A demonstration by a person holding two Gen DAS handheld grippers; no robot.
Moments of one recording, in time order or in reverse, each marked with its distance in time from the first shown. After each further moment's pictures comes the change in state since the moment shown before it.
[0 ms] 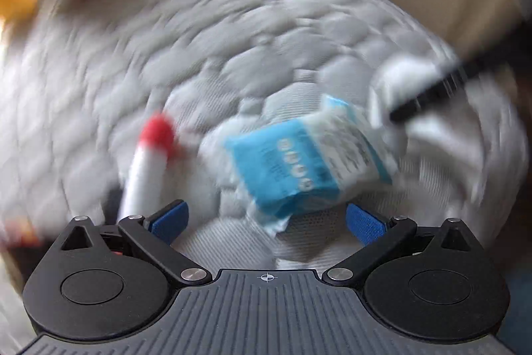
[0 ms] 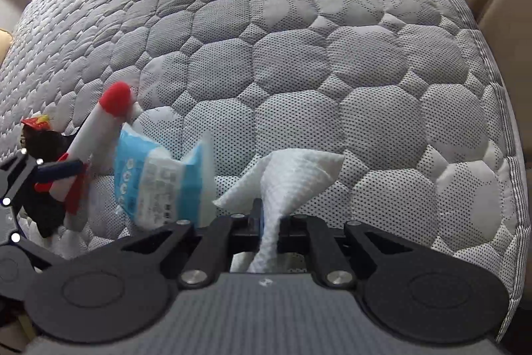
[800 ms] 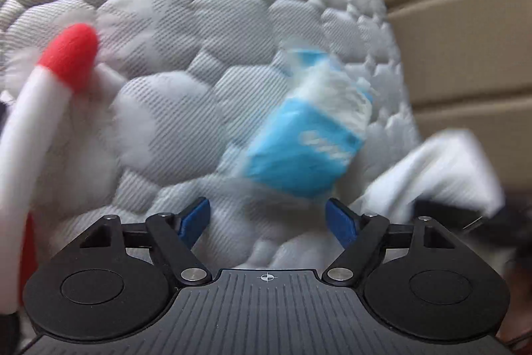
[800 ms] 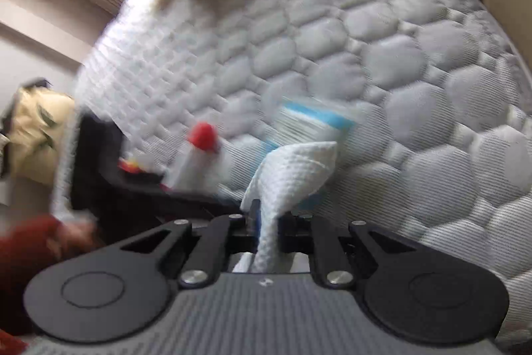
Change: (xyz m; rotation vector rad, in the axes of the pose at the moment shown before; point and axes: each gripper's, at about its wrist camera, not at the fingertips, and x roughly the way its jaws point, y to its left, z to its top) left arm 0.061 0.070 0.009 -0.729 0.227 -0.523; right arm -0.061 0.008 -0.010 0.148 -0.135 0.359
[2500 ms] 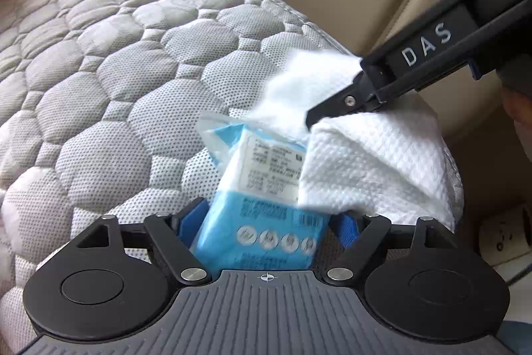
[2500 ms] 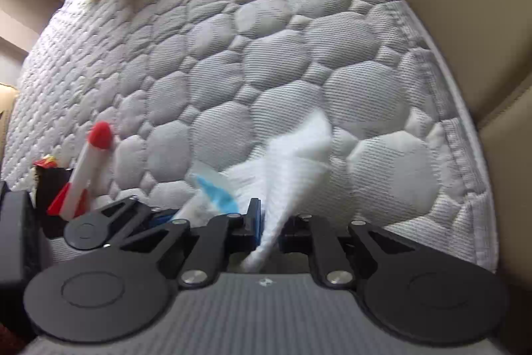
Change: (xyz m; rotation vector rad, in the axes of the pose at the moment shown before) left arm 0.082 -0.139 -0.024 0.482 -0.211 0.182; right arm -0.001 -0.100 0.005 0.003 0.073 -0.309
